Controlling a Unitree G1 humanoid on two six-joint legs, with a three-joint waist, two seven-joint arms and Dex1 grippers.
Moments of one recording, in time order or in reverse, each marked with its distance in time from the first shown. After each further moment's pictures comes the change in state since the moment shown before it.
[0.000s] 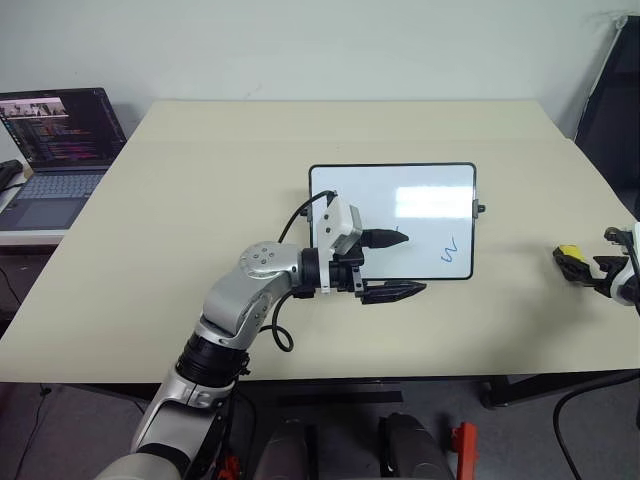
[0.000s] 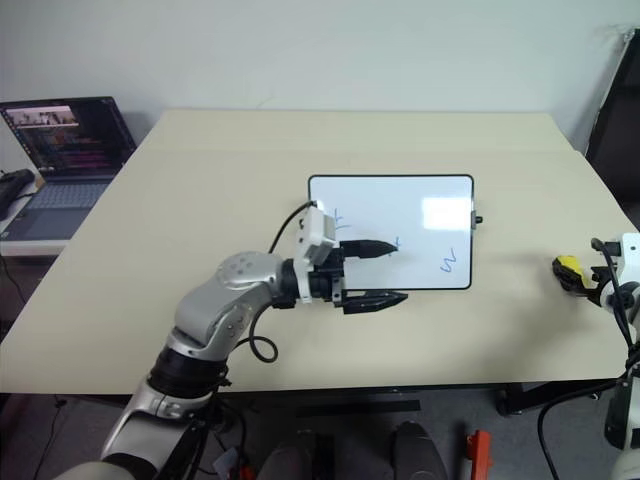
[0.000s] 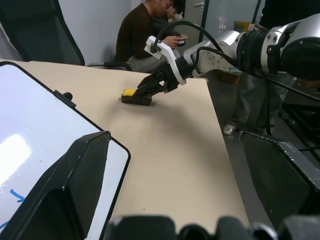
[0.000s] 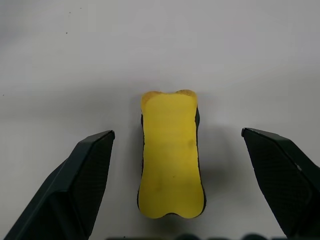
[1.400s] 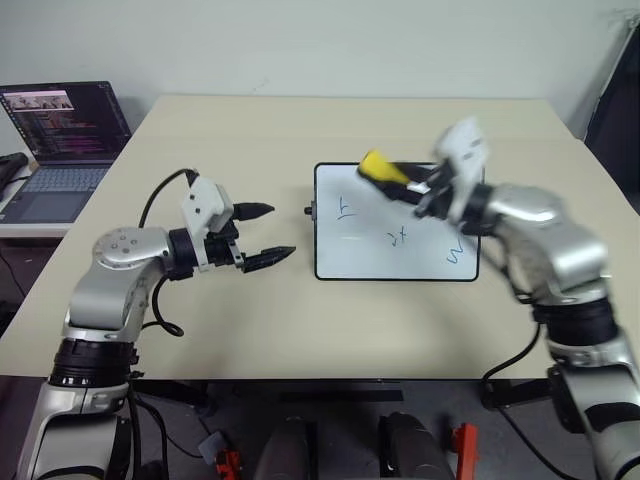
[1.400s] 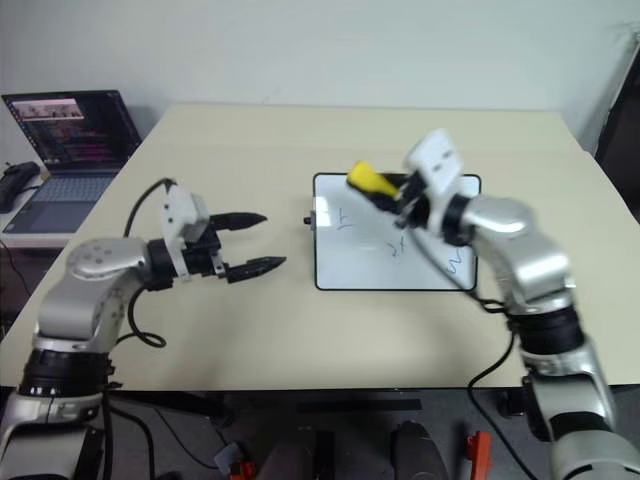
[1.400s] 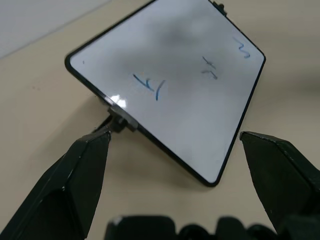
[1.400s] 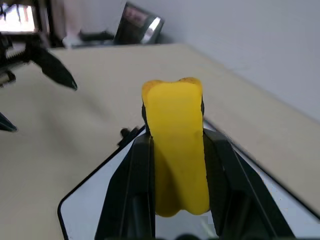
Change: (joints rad) left arm 0.144 0.382 0.298 0.145 0.074 -0.173 -0.071; right arm -0.126 0.442 0.516 -1.027 0.012 0.174 -0.085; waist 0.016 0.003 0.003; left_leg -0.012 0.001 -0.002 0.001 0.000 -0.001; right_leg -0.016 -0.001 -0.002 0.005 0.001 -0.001
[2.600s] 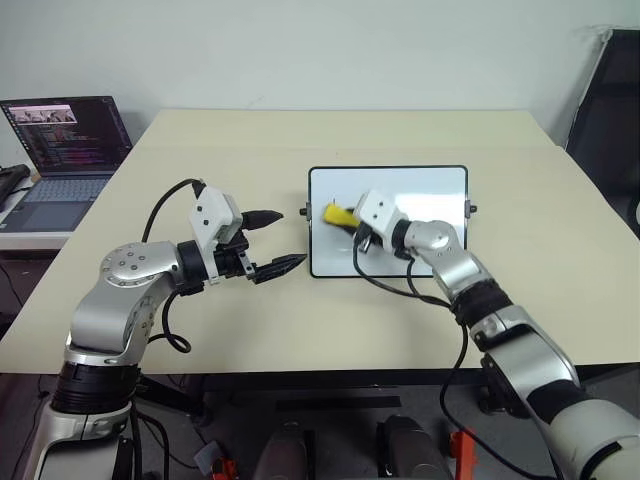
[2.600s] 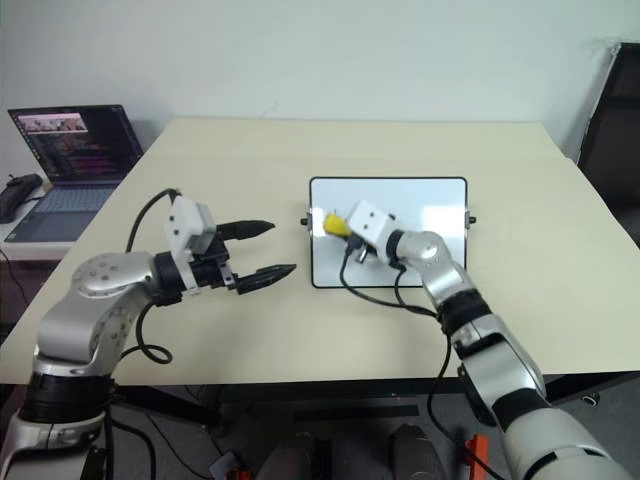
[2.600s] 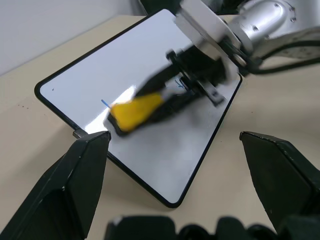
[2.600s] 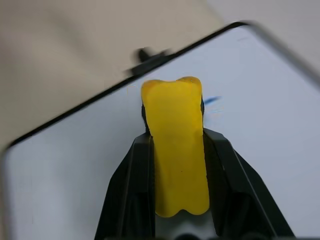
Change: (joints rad) left arm 0.051 -0.011 0.023 -0.170 -0.045 0.101 0.085; right arm -0.165 0.200 0.071 0.732 -0.325 -0.576 -0.086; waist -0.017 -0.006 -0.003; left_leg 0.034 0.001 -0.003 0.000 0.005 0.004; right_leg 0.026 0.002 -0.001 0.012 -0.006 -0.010
